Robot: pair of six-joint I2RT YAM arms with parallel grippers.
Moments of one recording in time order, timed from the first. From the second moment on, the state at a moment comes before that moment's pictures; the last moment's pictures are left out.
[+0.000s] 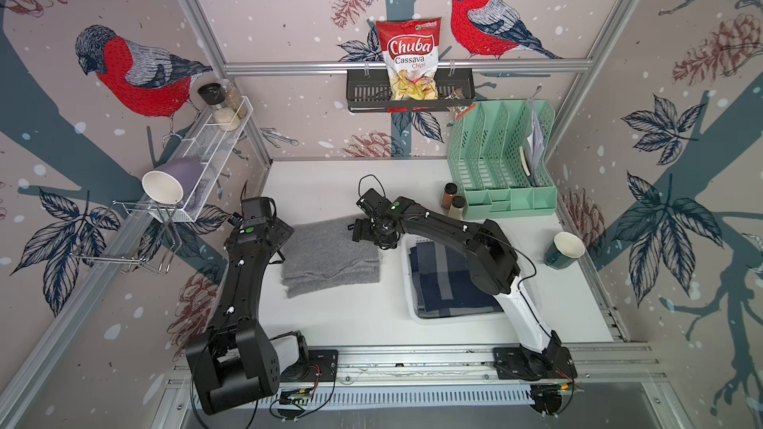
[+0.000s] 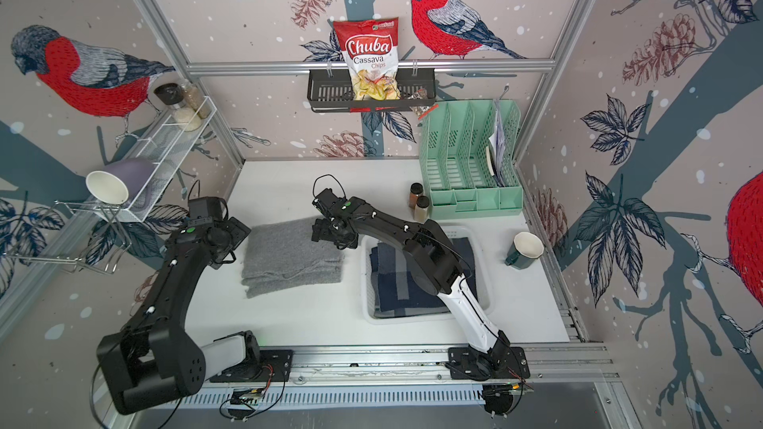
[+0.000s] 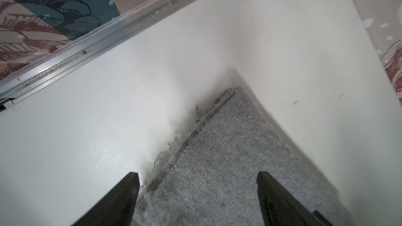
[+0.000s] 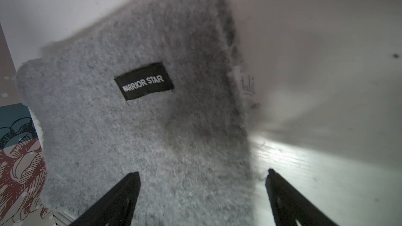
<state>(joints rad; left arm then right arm) 0.28 1.23 0.92 -0.74 -0.10 -0.71 0.96 2.32 1.98 -0.79 -0.12 0.92</state>
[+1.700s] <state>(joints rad) 0.45 1.36 0.58 -0.36 0.31 -0.68 0.92 2.54 2.21 -0.74 -0.36 0.79</state>
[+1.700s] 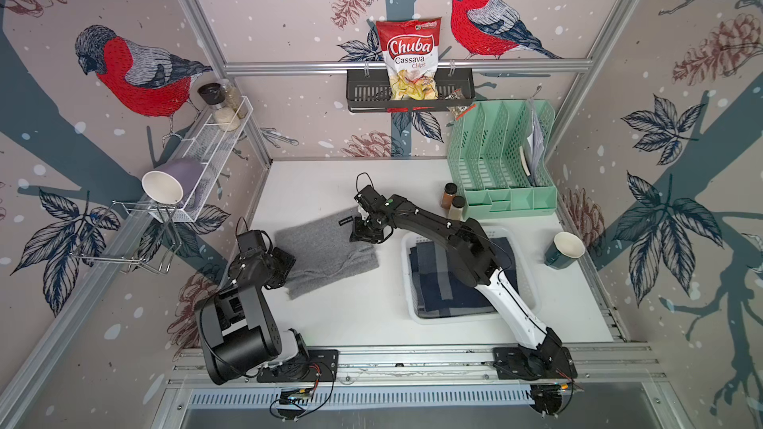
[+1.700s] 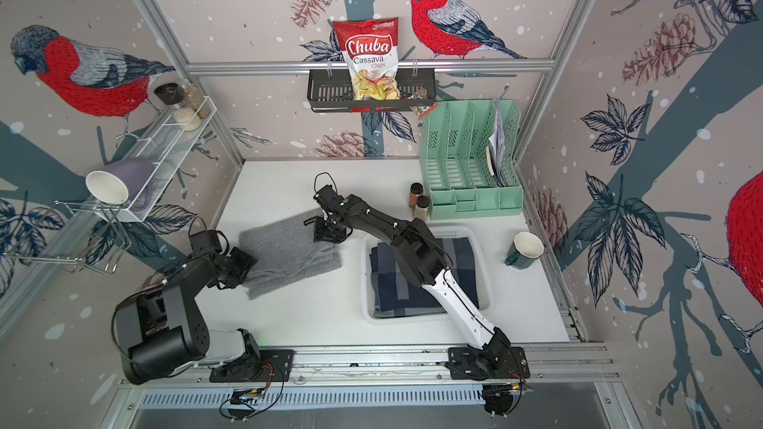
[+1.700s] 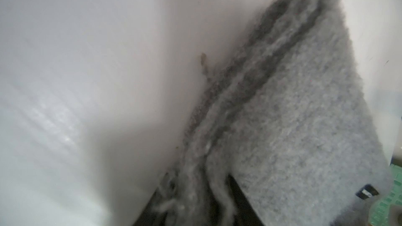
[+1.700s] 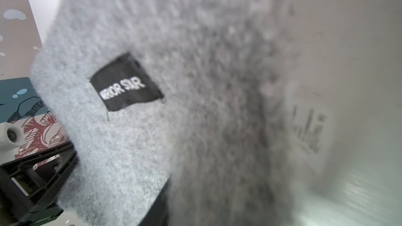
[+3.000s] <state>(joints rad) 0.26 0.91 0.77 -0.61 0.47 -0.91 0.98 2.20 2.19 -0.95 -0.12 0.81</state>
